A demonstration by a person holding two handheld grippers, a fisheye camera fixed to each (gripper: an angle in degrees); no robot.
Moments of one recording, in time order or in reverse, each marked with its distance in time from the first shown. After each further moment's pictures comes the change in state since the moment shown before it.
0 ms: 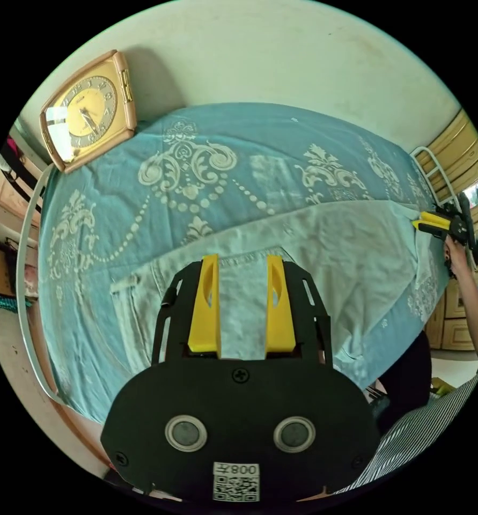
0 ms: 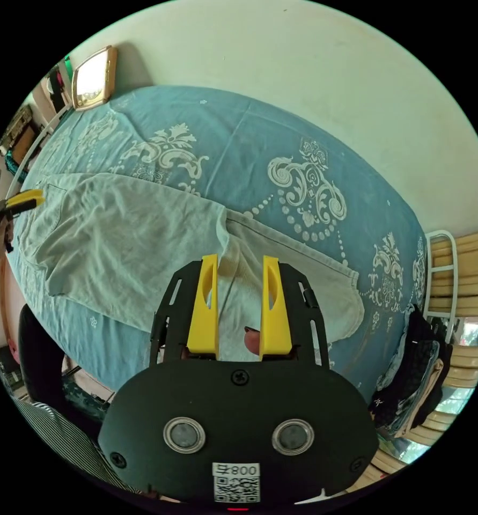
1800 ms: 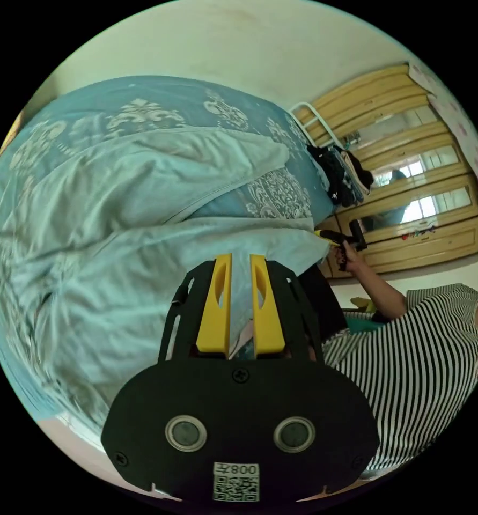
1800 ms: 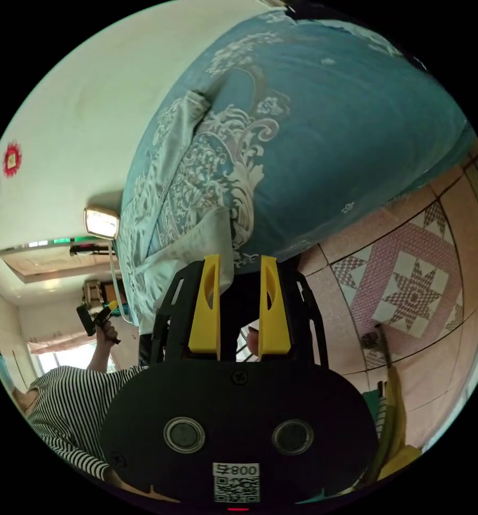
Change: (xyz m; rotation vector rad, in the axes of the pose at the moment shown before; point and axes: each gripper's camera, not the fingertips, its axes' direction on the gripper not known) left arm 0.212 0.104 -0.015 -0.139 0.603 0.306; right arm 0.322 0.522 0.137 0.028 -0.823 0.834
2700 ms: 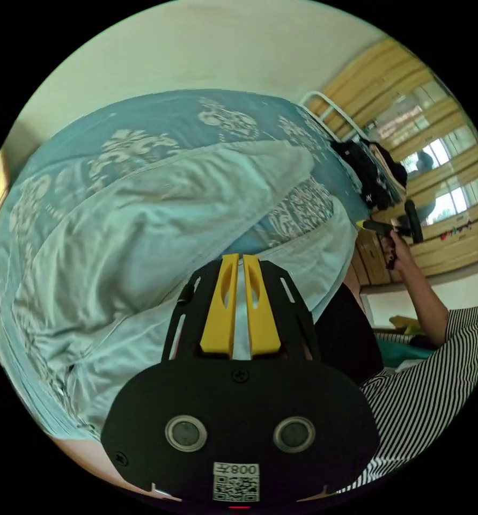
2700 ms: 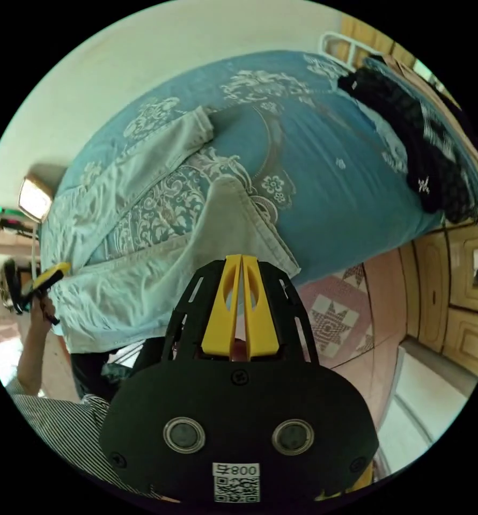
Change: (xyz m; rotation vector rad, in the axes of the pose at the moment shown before) left arm -0.058 -0.047 -0.027 0.141 -0.230 -0.118; right arm -0.146 -0.055 0.034 0.125 0.419 -0.148
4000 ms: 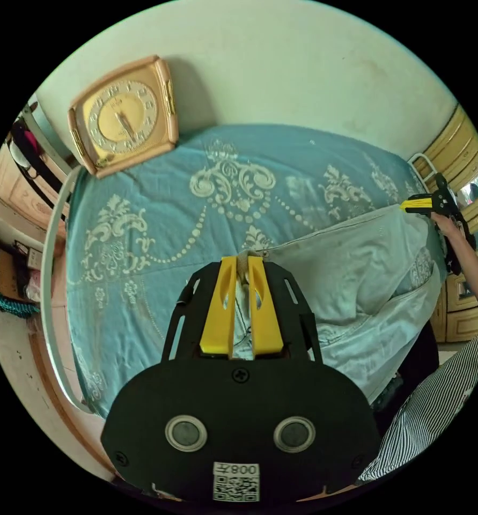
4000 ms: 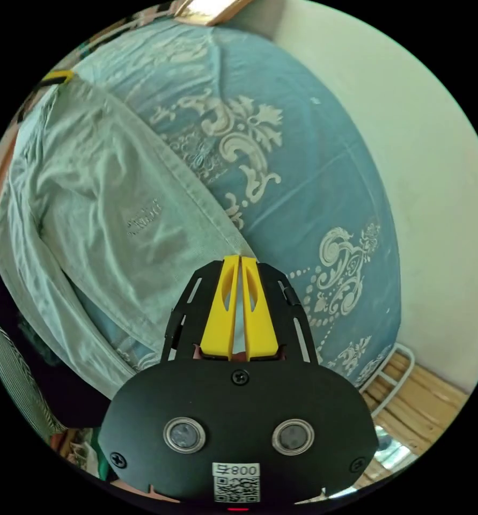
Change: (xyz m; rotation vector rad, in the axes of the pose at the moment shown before) left arm -0.221 -0.065 -0.134 0.137 -0.404 -0.106; right arm -0.629 -0.223 0.148 -0.118 0.386 -1.171
